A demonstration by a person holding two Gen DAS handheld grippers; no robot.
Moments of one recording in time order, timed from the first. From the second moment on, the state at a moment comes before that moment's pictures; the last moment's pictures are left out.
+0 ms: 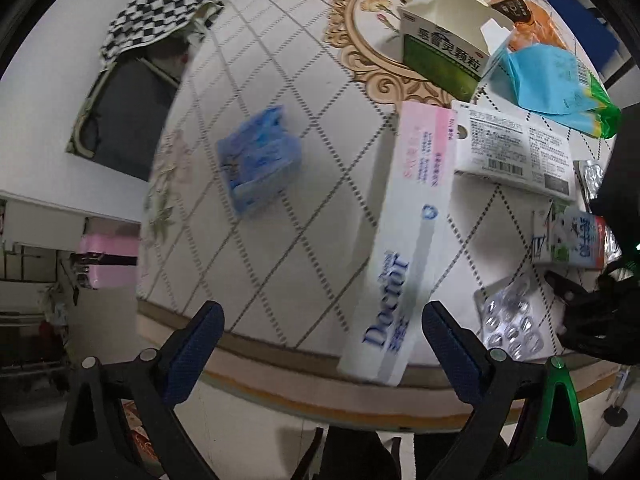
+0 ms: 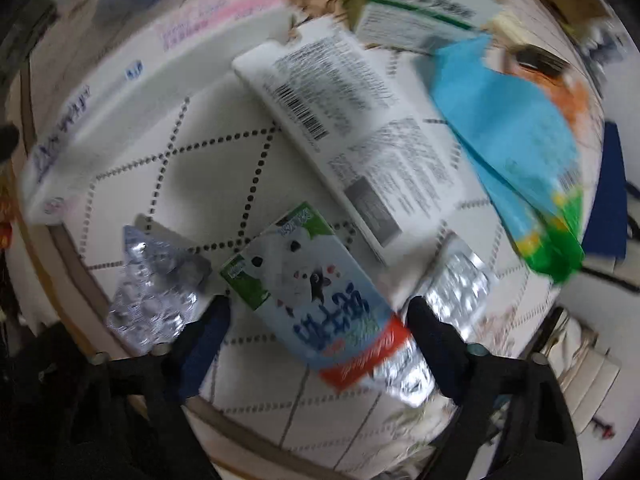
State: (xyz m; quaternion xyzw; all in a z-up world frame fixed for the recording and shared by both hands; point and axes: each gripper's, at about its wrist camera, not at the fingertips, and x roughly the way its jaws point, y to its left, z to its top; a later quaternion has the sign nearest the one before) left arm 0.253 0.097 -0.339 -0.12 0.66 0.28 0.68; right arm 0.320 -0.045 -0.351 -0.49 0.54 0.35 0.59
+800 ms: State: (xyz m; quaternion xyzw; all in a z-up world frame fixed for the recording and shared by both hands) left arm 0.280 0.111 -0.356 -0.17 0.65 0.26 0.70; right arm 0.364 -0.066 -0.371 -0.16 0.66 0.22 0.70
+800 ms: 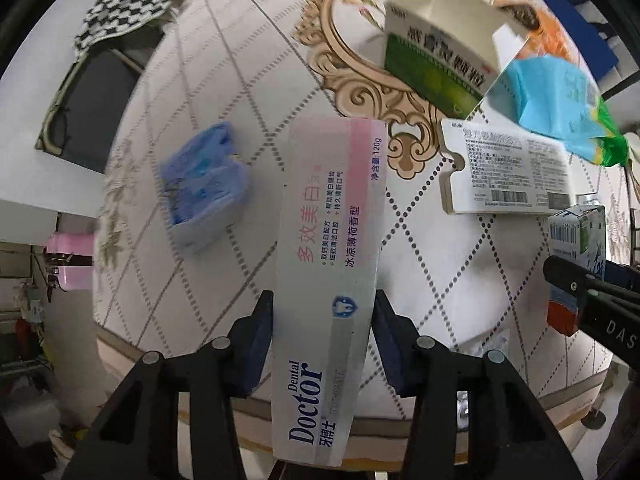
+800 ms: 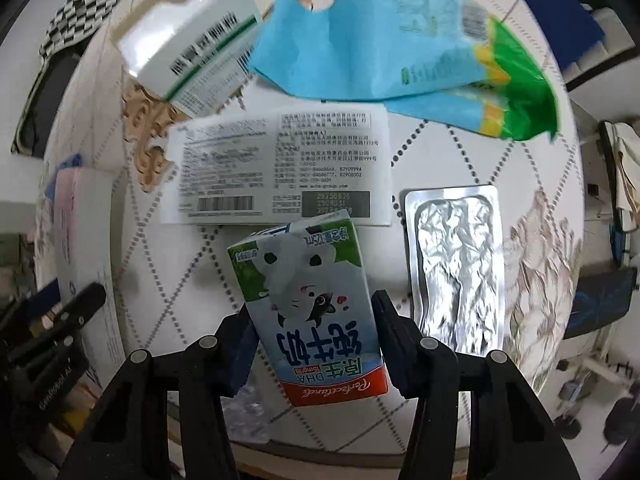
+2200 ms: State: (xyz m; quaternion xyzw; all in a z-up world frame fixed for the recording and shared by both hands) left arm 0.032 0.054 -0.739 -0.35 0.72 0.10 0.59; right arm 0.041 -0.159 -0.686 0.02 0.76 0.17 0.62
